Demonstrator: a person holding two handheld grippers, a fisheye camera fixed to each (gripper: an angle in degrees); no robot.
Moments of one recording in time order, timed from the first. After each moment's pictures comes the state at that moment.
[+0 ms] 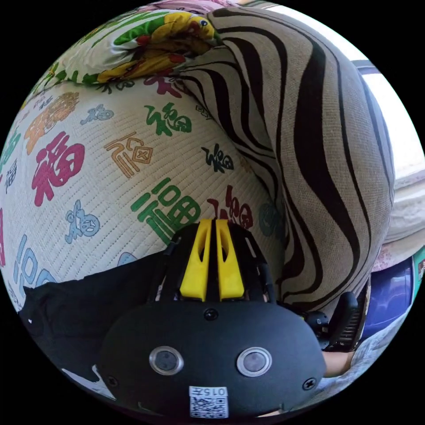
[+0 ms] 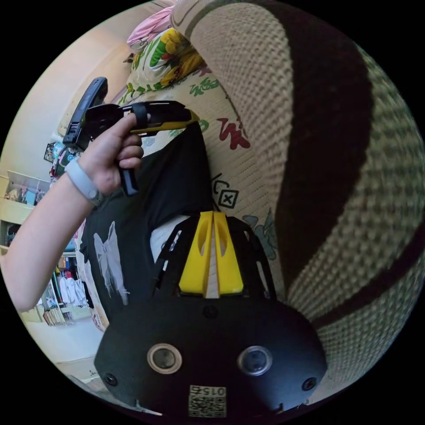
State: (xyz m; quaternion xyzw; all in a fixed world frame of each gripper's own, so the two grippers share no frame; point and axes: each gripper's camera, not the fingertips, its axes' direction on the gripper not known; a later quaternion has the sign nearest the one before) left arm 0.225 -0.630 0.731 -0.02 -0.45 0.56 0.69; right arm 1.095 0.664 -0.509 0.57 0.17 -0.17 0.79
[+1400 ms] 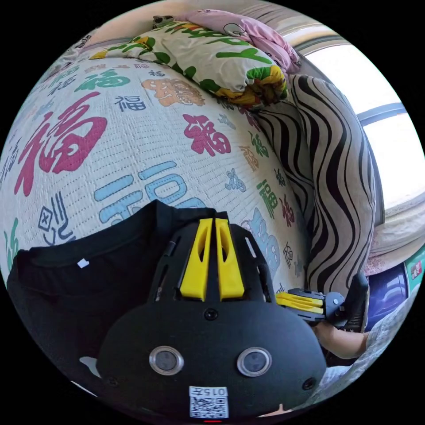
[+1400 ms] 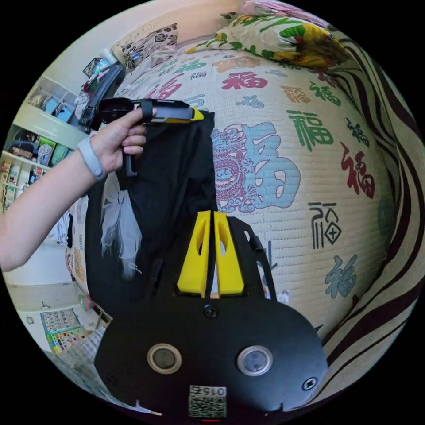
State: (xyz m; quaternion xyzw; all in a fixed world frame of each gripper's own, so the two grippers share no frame) left arm 0.242 -0.681 0.479 0.07 -0.40 0.53 0.74; right arm 0.919 0.634 -0.449 0.45 0.33 -0.32 0.77
